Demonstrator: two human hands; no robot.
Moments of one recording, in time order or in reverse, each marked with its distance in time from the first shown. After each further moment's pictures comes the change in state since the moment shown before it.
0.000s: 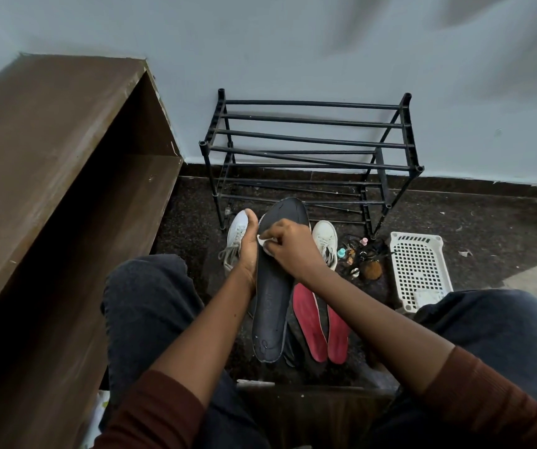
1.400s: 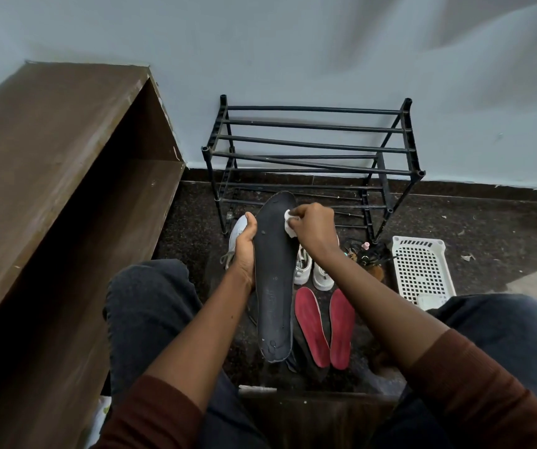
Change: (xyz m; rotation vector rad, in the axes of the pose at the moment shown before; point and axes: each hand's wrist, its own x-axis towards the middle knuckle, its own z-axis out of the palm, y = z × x) left_hand 0.006 0.008 -0.012 -0.237 -0.078 -0.032; right_hand 0.034 0.018 -0.021 0.017 0.170 0.268
